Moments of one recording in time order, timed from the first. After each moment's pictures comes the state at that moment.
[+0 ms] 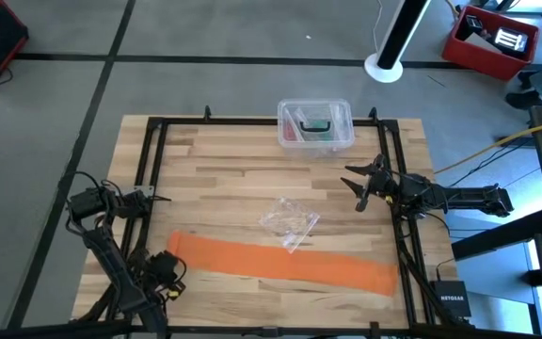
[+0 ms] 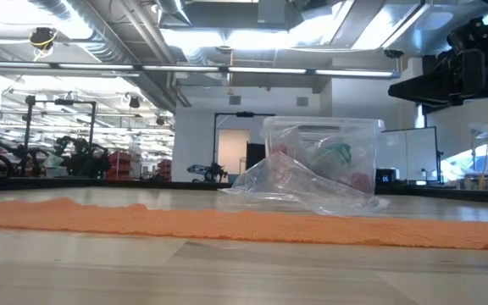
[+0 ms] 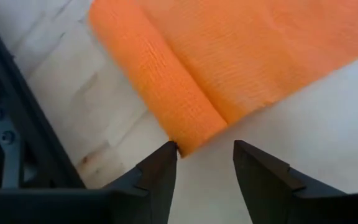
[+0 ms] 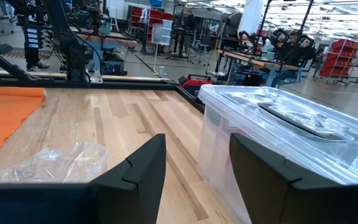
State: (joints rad) left arm -1.15 1.86 1.09 -1.18 -0.29 -2.04; right arm 0.00 0.09 0.01 0.07 0.40 -0.16
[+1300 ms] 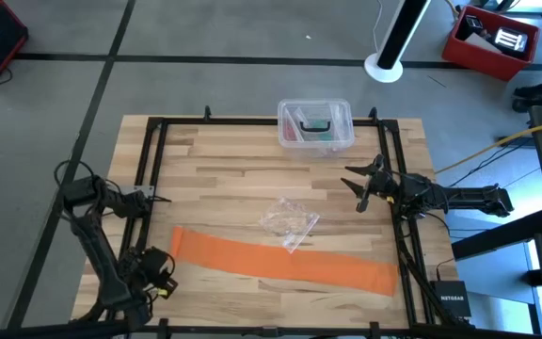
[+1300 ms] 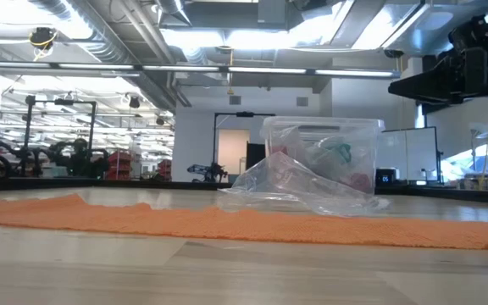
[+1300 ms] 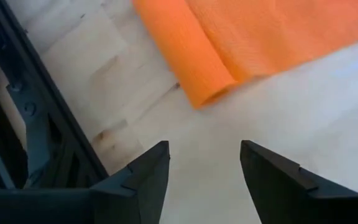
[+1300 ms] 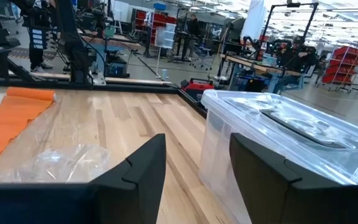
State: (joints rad) left arm -1.22 1.75 1.06 -1.21 -0.30 -2.19; right arm 0.00 0.09 0.01 0.09 0.38 -0.19
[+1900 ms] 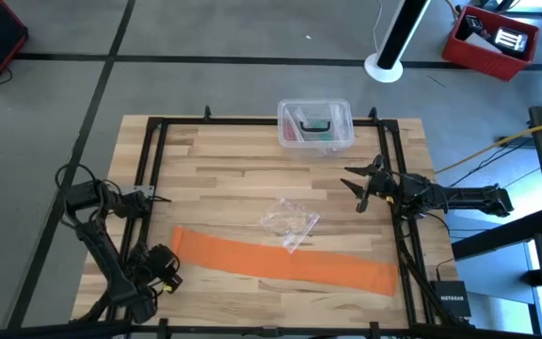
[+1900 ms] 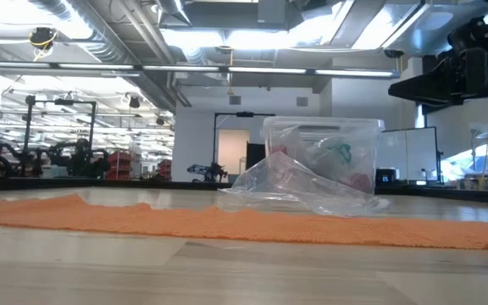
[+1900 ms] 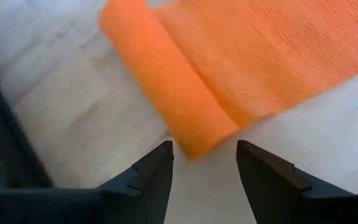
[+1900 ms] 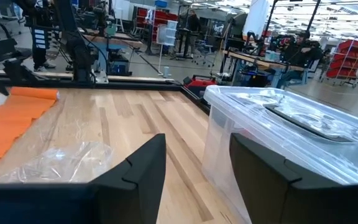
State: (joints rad) left arm -1.22 1.78 0.95 -1.09 -0.42 -2.12; right arm 0.00 0.09 0.01 0.08 0.38 -0.16
